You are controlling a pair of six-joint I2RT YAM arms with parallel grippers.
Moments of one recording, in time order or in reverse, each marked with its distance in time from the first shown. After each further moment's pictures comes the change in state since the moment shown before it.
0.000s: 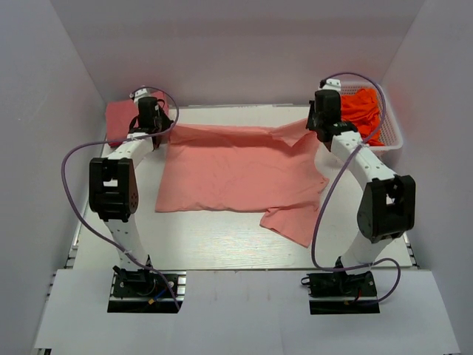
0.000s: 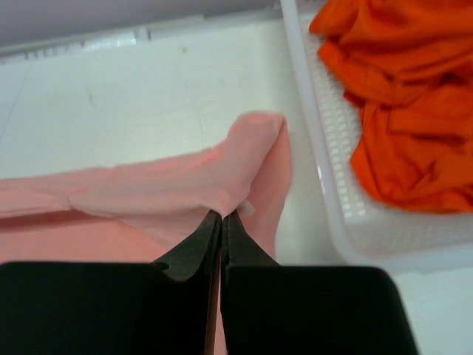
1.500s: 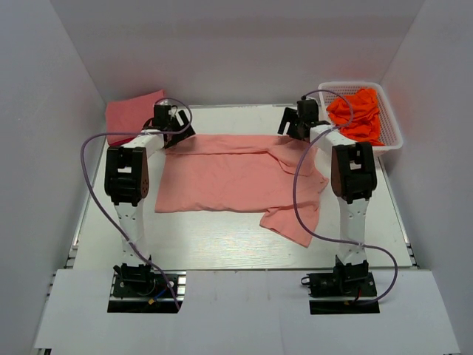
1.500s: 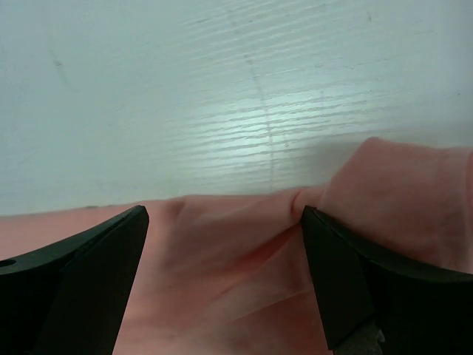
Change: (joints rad) left arm -0.034 0.240 0.163 -0.197 0.206 0.041; right arm -0.024 0.483 0.212 0.058 -0.261 0.202
